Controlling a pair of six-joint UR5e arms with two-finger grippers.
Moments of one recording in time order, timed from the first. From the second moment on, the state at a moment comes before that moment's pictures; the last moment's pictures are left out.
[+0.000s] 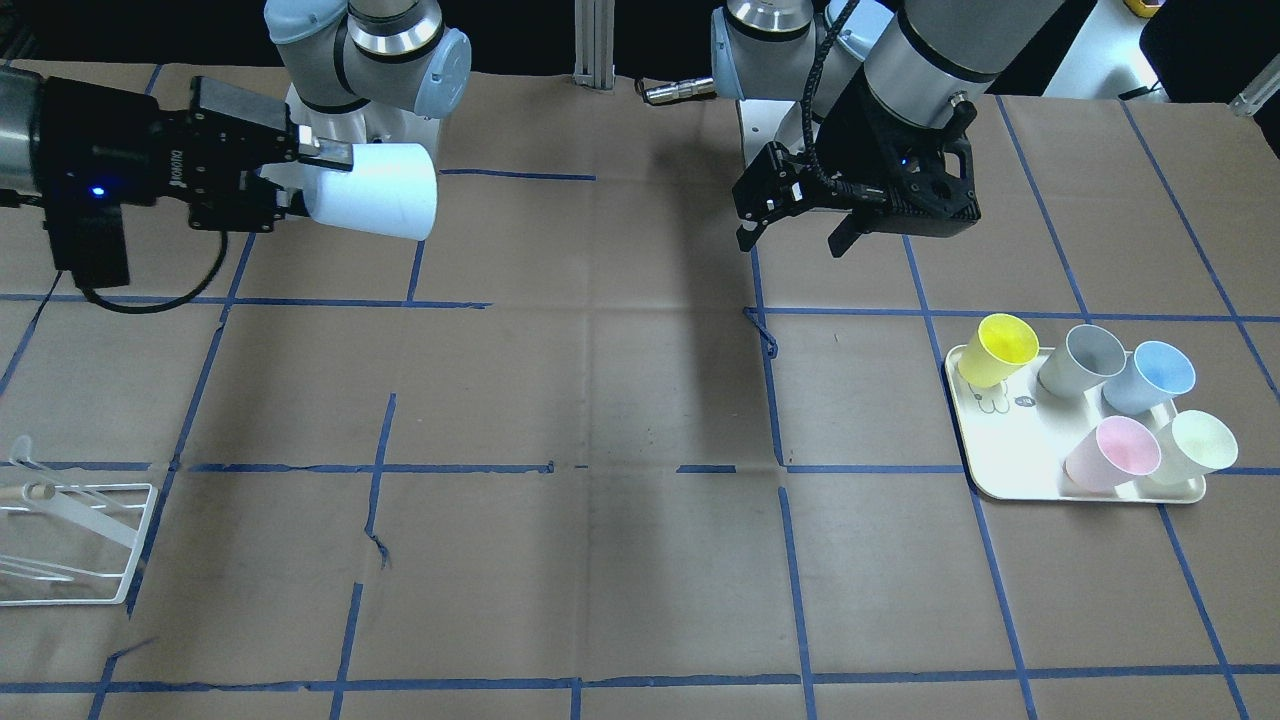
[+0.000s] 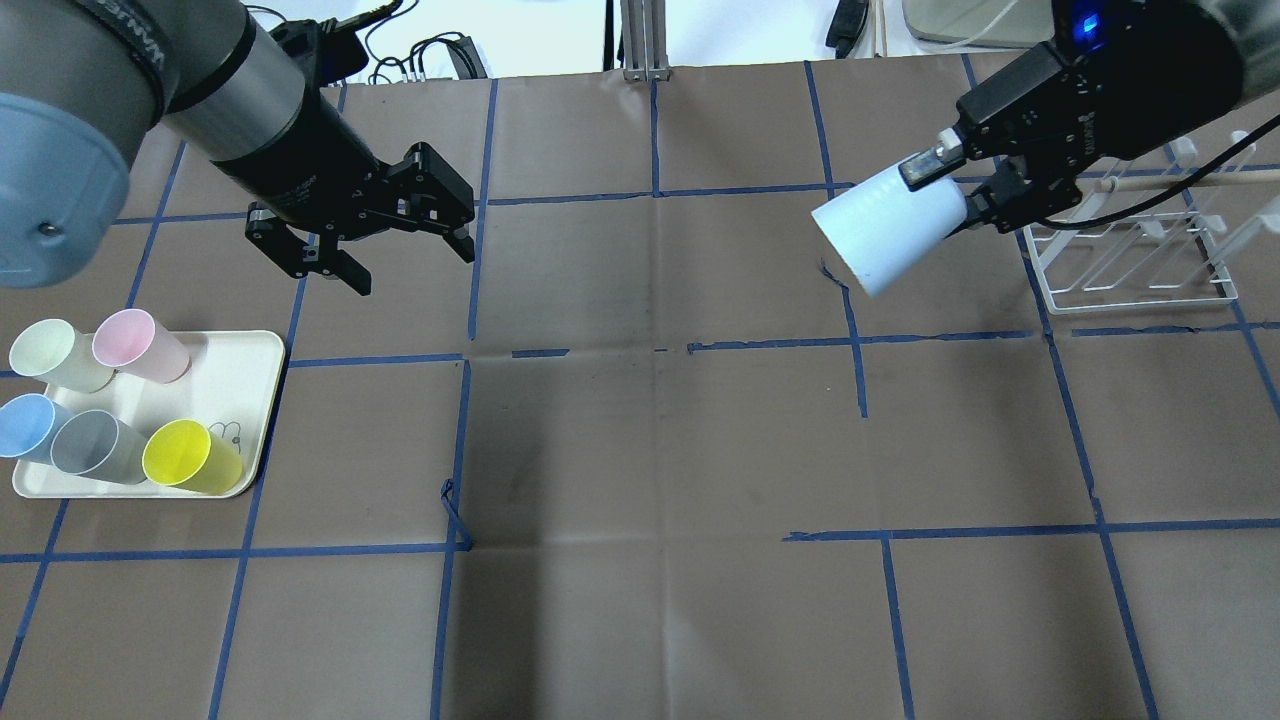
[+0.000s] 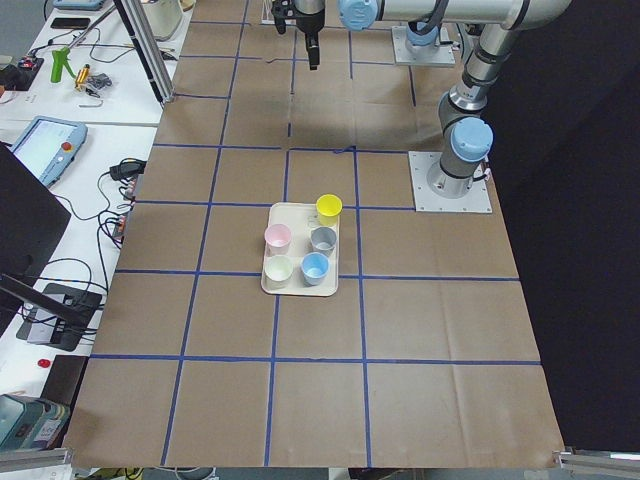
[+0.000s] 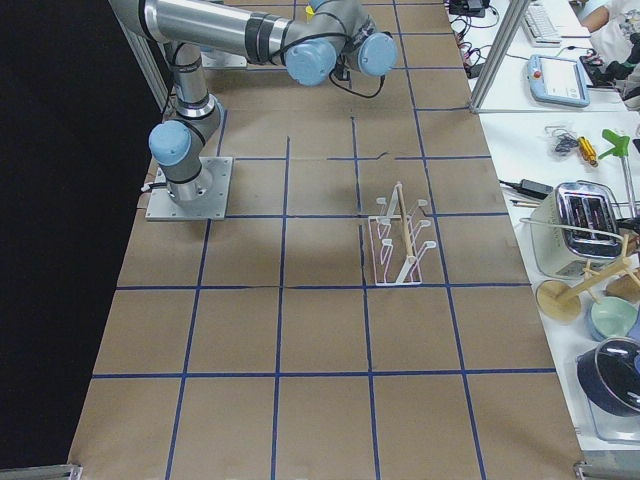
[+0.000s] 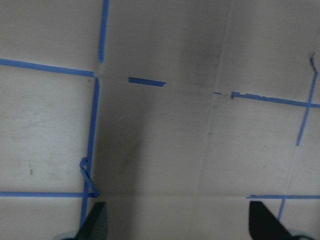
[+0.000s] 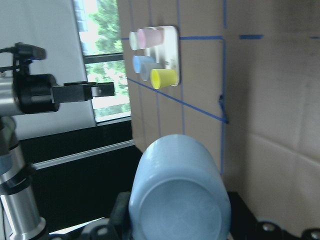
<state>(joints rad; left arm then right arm) -1.55 -1.54 -1.63 -1.57 1.26 -0.10 1.24 -1.44 1.50 -0.71 -0.65 -0.92</state>
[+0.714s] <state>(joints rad) -1.36 -1.53 -1.65 -1.70 0.75 0.20 1.48 -1.45 1.74 -0.69 -0.16 -1.18</state>
